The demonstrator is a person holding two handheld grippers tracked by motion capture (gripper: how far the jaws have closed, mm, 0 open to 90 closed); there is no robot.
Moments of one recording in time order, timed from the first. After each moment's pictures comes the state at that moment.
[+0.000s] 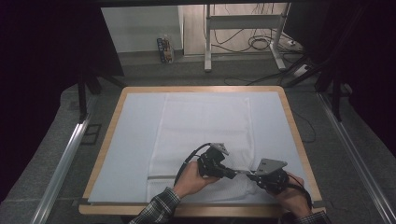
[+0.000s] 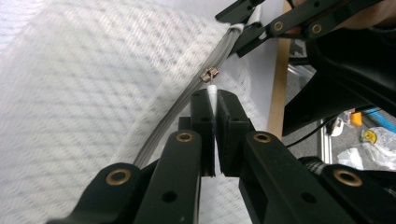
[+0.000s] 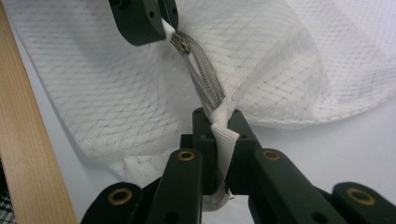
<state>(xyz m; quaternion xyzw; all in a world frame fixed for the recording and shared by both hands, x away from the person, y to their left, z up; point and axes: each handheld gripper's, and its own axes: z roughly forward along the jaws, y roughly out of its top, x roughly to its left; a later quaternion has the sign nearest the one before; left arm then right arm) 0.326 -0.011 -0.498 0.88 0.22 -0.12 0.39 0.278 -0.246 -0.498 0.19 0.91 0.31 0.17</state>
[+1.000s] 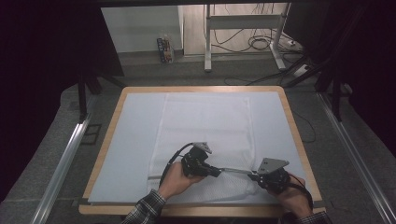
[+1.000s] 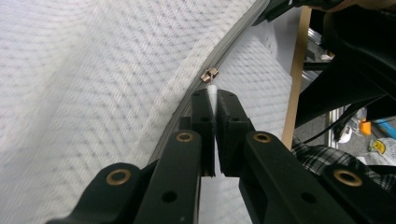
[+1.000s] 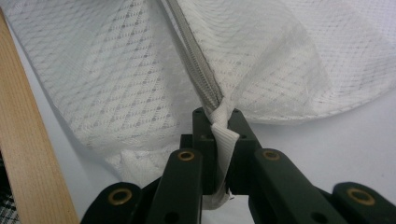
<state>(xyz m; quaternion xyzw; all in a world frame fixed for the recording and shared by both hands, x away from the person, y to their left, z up) 0.322 0.036 -0.502 0.87 0.26 -0.11 0.39 0.280 -0.250 -0.499 0.20 0.91 0.31 0.16</state>
